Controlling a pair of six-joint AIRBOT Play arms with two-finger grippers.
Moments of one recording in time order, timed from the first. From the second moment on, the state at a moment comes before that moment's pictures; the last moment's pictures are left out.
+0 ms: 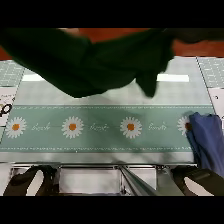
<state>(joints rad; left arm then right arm) 0.23 -0.64 1.24 0.79 -0.80 -1.37 0.24 -1.07 1.81 -1.11 1.31 1.49</state>
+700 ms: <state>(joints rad) 0.38 -0.34 1.57 0.90 -0.98 -1.44 0.22 -0.69 1.95 -1.30 1.67 1.55</state>
